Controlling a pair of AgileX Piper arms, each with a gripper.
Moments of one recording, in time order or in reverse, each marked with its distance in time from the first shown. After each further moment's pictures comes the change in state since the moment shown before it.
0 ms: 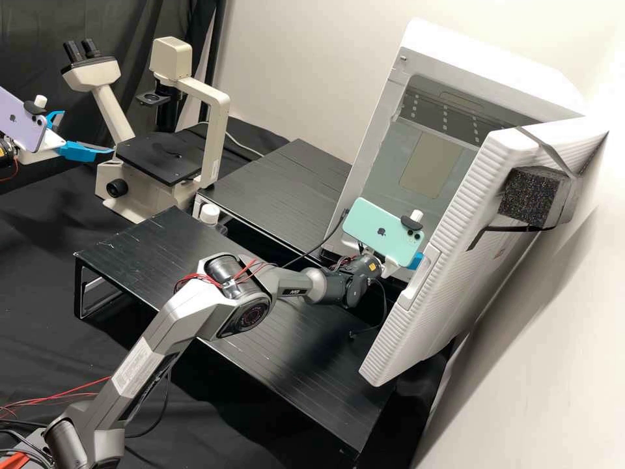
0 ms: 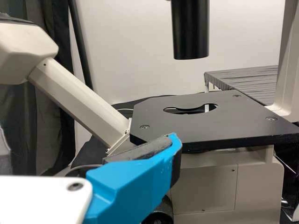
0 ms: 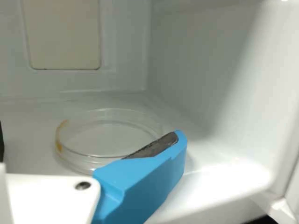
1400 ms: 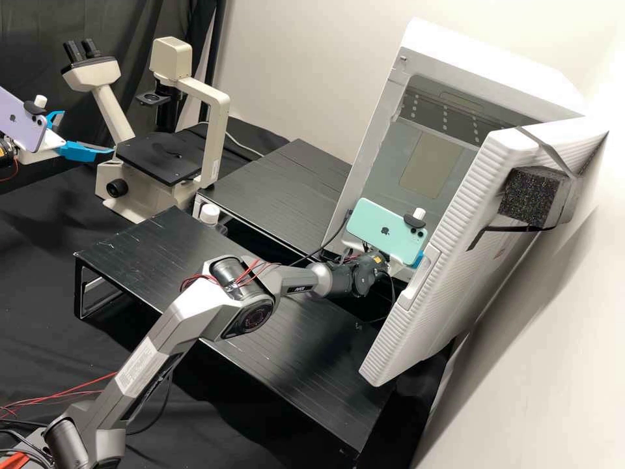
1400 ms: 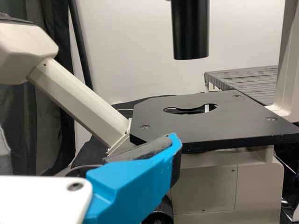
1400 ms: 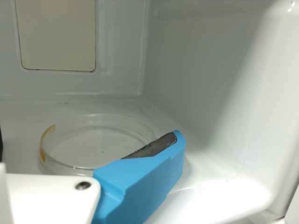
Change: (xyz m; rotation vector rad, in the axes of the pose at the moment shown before) left arm 0.000 0.000 0.000 0.000 0.000 0.000; right arm 0.014 0.004 0.004 -0.042 -0.103 -0.065
